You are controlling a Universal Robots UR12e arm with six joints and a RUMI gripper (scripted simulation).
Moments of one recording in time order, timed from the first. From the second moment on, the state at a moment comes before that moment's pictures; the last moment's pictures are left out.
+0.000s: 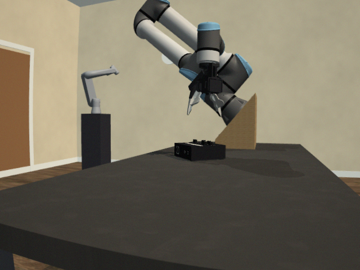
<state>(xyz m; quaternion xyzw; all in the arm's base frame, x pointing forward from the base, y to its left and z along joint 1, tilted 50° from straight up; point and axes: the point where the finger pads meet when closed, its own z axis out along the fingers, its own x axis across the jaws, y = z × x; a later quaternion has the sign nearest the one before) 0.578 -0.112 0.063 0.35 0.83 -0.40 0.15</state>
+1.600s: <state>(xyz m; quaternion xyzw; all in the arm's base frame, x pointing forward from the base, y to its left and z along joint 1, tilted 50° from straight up) 0.597 -0.102 0.094 0.67 0.61 -0.30 0.29</state>
